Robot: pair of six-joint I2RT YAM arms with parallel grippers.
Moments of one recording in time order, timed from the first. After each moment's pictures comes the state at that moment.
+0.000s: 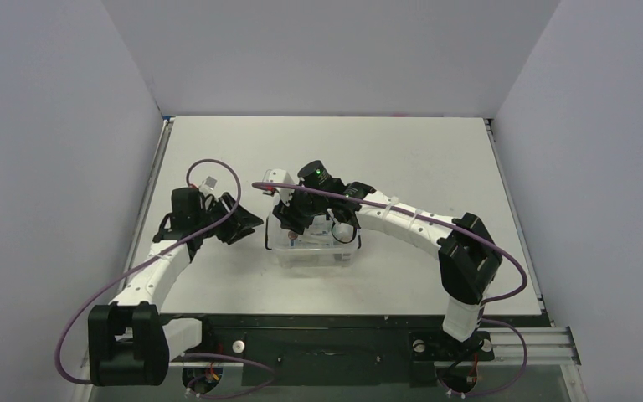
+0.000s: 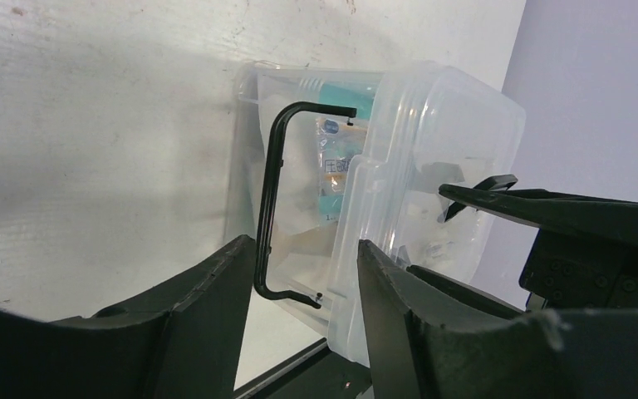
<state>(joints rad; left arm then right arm) -0.01 1.14 0.63 -0.23 0.59 -0.77 0.88 1.80 1.42 -0.32 -0.32 -0.32</state>
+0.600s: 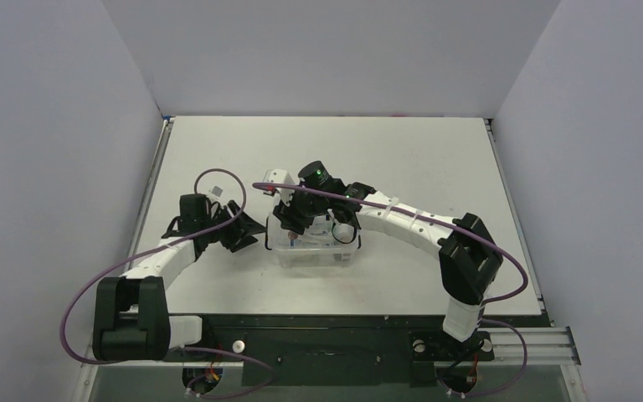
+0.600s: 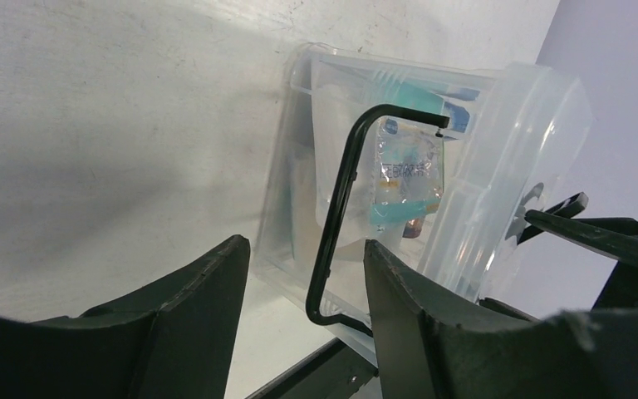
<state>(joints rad) -0.01 1.27 0.55 -0.13 0.61 -0.78 0.88 1.80 1.42 -0.32 -0.31 -0.32</state>
